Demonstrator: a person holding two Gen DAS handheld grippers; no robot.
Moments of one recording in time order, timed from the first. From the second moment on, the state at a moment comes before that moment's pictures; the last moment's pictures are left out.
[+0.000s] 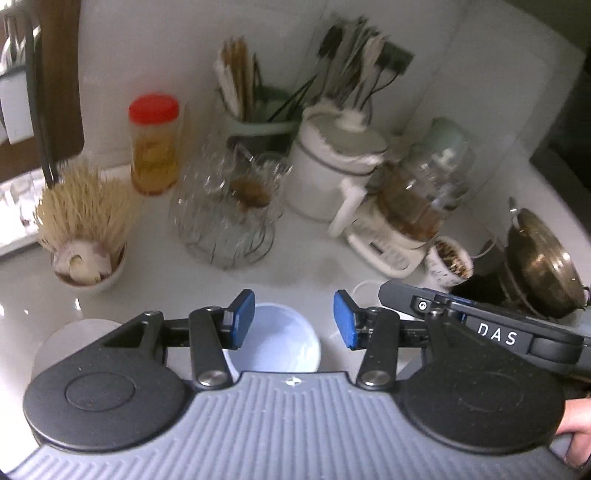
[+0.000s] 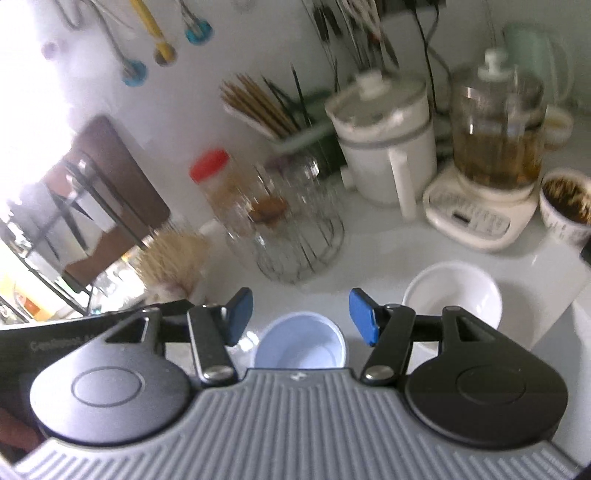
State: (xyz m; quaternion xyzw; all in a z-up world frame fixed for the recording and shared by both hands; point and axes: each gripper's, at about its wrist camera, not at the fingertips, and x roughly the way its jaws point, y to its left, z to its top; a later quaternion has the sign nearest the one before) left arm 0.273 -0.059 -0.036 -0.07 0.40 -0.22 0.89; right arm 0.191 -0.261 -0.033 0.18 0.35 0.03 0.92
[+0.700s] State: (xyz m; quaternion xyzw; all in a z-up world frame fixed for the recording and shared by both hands) left arm 0.216 -0.057 -0.020 -0.07 0.41 -0.28 0.87; right arm 0.112 -0.245 -0.006 0.14 0.32 -0.04 0.94
